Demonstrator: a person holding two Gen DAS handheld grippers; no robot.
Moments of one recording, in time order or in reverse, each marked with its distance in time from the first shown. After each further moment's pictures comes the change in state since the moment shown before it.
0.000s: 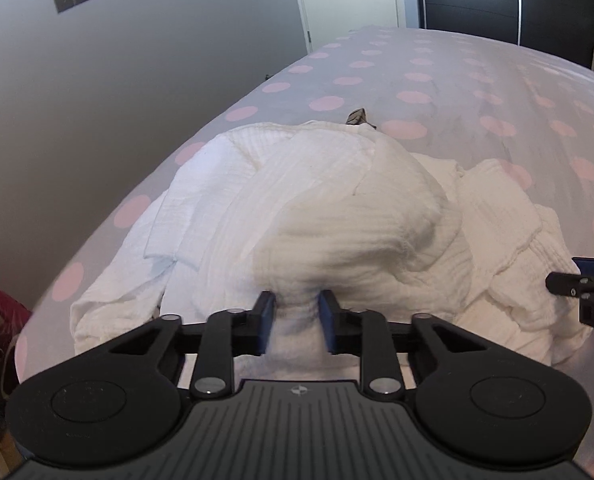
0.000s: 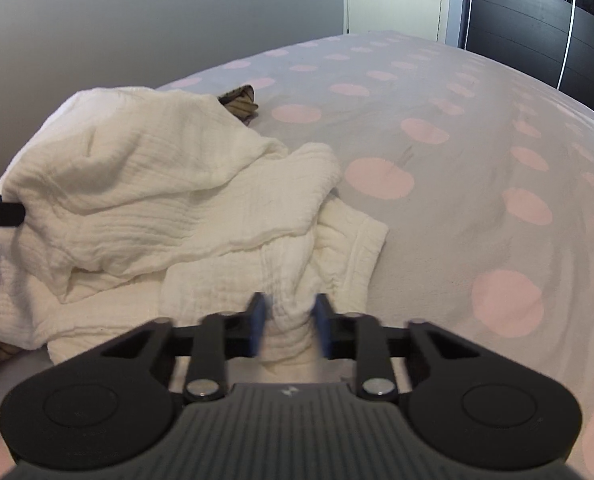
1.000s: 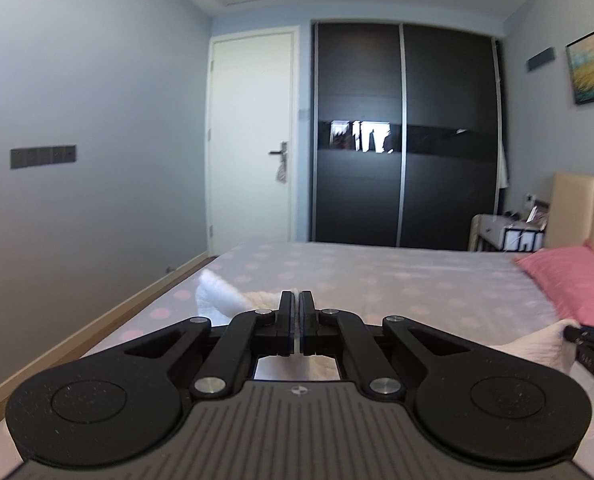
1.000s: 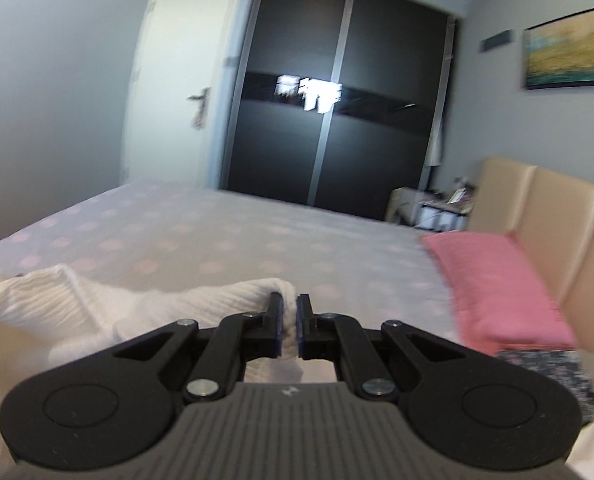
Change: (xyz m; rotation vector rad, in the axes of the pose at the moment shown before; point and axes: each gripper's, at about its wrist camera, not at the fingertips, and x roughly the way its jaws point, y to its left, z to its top) left arm -0.275 -0.085 0.071 -0.027 -0.606 -0.336; right arm -0.357 -0.148 -0.020 0.198 -0.421 -0.705
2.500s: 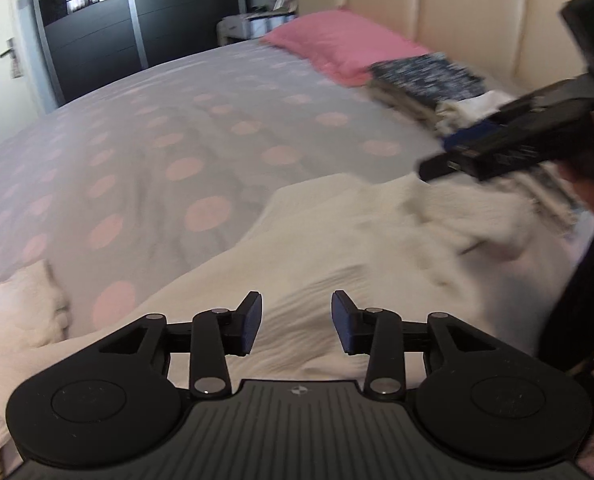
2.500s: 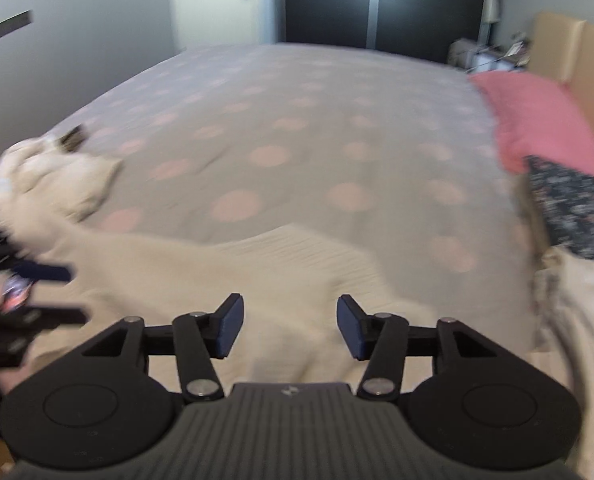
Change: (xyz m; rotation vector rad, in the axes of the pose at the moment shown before) left arm -0.010 -0.160 -0.206 0.451 0.537 -0.564; right arm -0.051 -0.074 -0.171 -0.022 0.491 0.367
